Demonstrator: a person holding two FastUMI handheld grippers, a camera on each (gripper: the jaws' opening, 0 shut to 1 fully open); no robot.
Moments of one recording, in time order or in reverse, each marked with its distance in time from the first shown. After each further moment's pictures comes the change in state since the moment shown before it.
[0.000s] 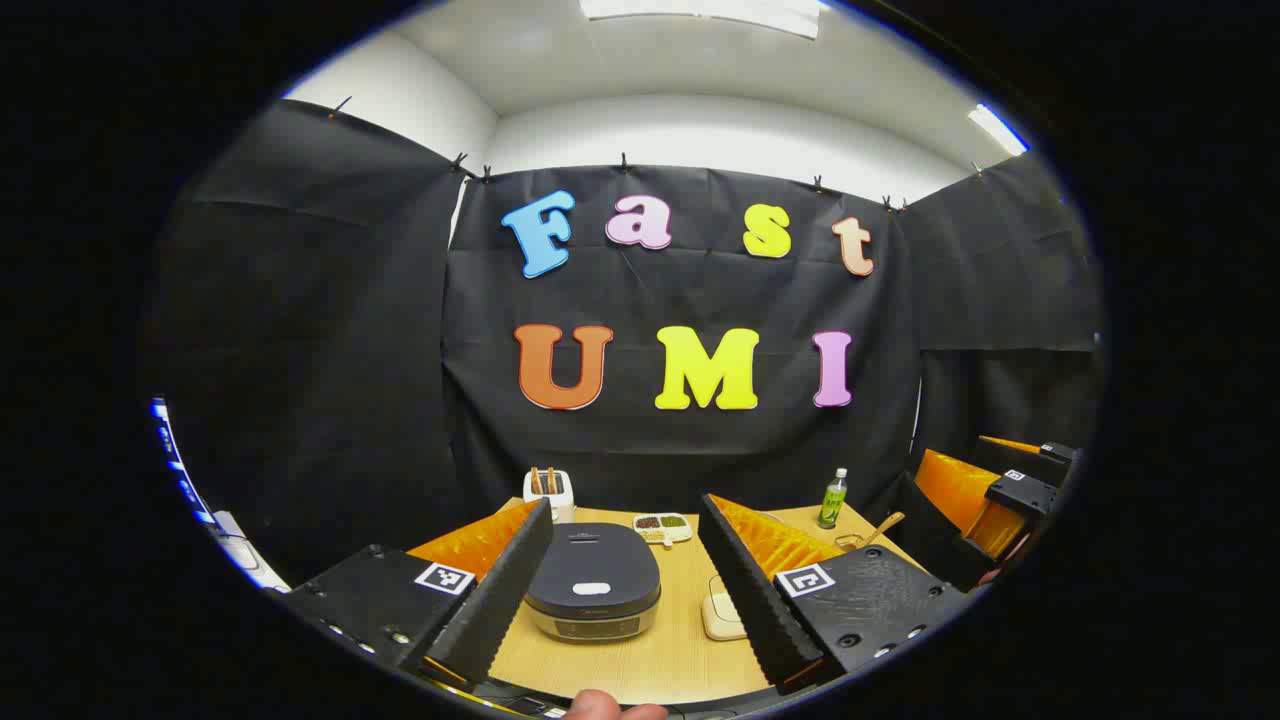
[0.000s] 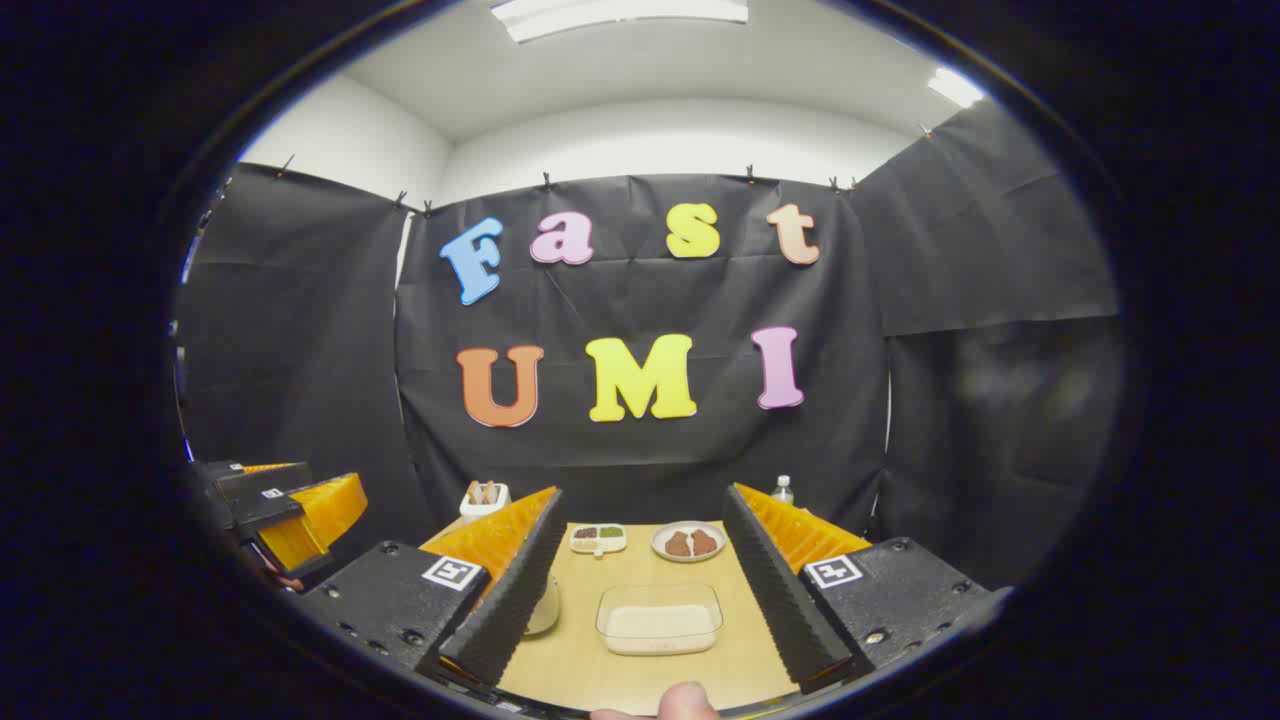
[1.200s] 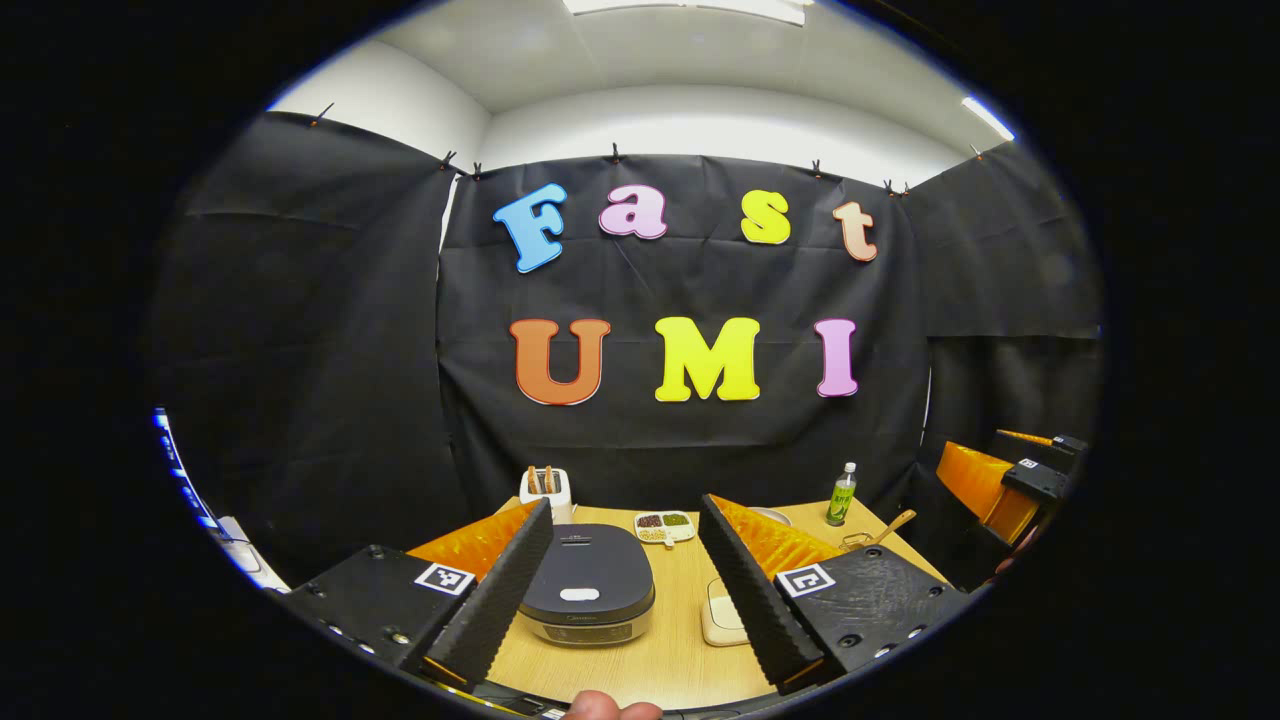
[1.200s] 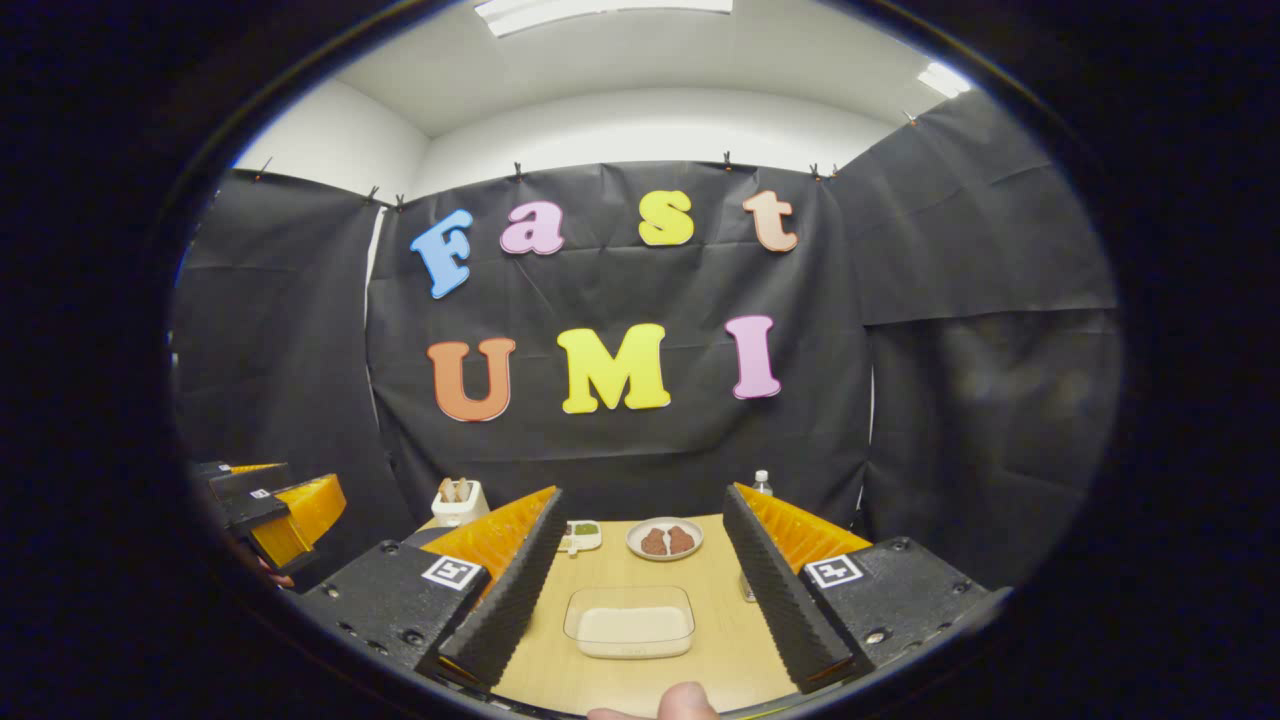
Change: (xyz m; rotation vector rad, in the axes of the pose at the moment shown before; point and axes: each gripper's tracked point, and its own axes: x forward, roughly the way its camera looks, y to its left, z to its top) left arm 0.025 -0.012 -0.013 0.018 0.039 0.052; right arm 0.026 -0.044 -0.005 0.012 0.024 -0.047
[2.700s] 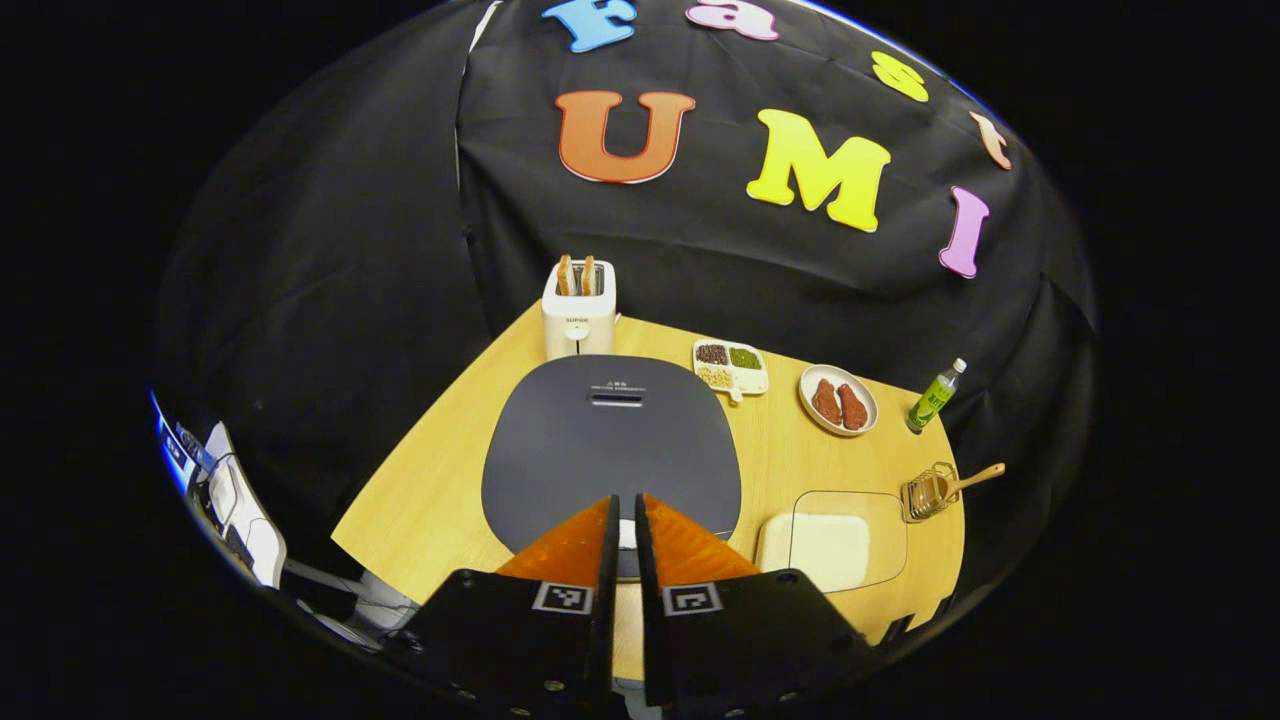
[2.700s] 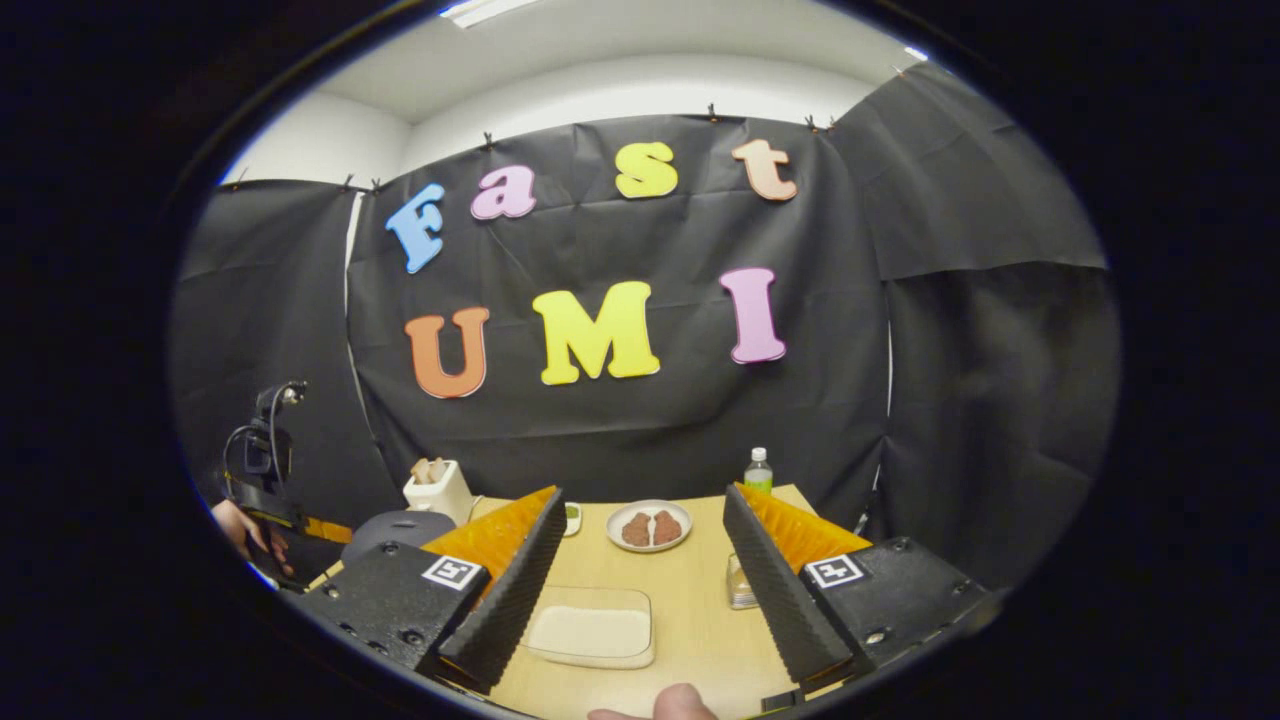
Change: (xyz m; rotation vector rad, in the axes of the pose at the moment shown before) left arm 0.145 0.051 -0.186 -0.186 0.691 0.095; right arm 0.103 -0.085 -0.044 0.039 0.111 0.037
